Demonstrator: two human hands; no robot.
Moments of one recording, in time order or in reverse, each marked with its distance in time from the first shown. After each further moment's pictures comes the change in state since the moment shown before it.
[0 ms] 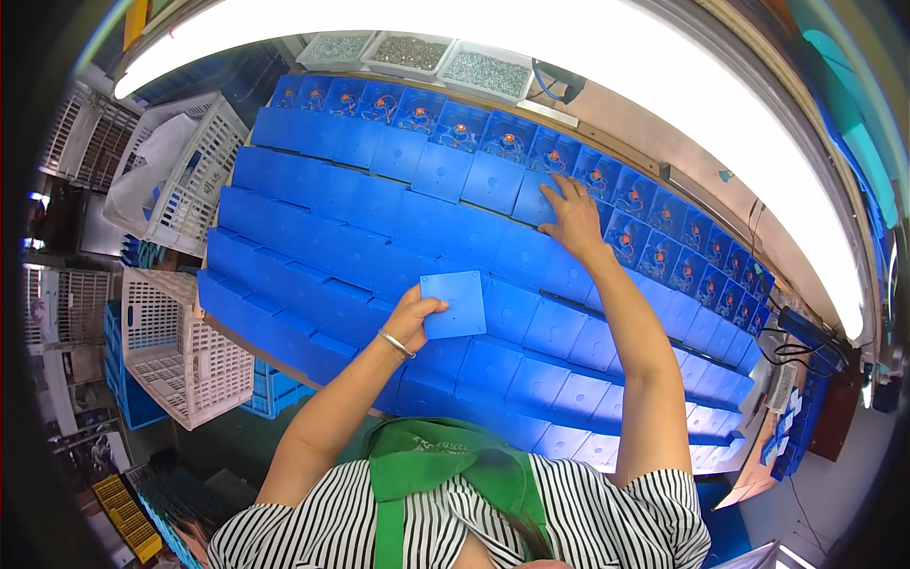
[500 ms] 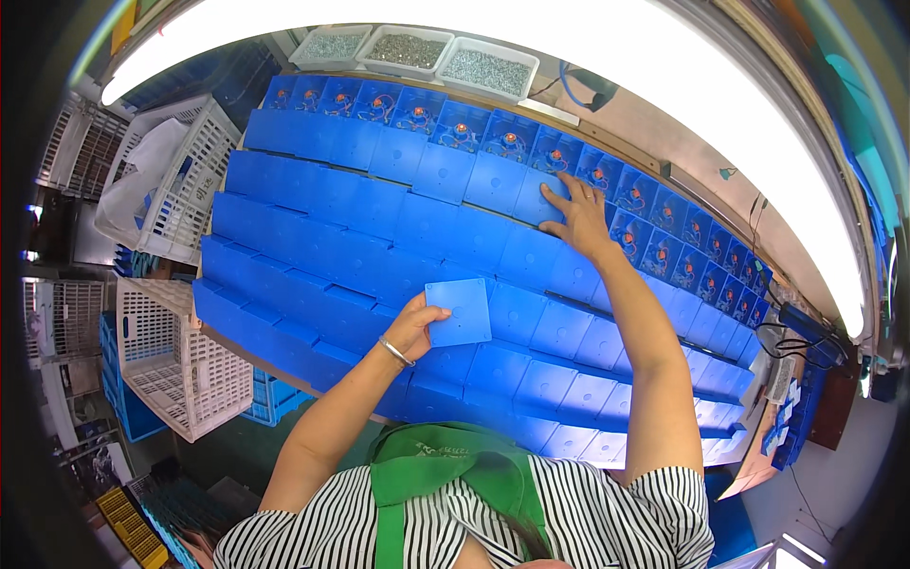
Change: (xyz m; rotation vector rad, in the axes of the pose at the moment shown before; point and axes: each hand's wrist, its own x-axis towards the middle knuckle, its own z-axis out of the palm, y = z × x) left_hand -0.003 -0.002 -0.013 -0.038 -0.057 -0.097; right_hand -0.004 0.006 -0.001 0.006 0.021 -0.059
